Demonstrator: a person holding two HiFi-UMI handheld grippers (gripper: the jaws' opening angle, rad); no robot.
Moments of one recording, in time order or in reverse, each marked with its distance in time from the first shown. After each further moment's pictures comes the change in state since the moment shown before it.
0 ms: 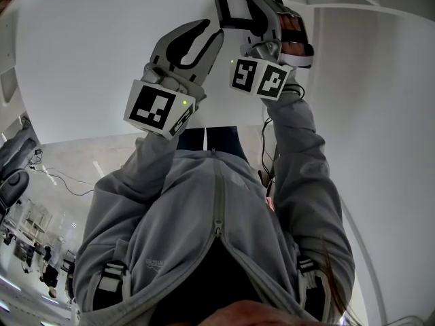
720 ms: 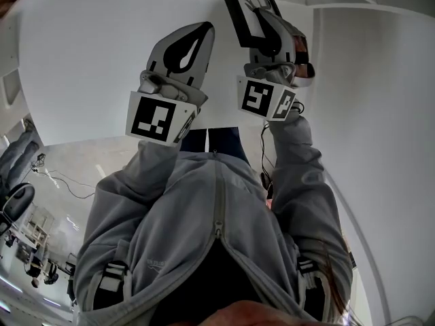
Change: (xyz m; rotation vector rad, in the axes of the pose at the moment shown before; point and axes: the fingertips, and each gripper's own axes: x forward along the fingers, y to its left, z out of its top) left arm -0.012 0.001 0.025 0.063 -0.080 0.080; right arm -0.043 -0.010 0.003 0.235 -0.066 -0.055
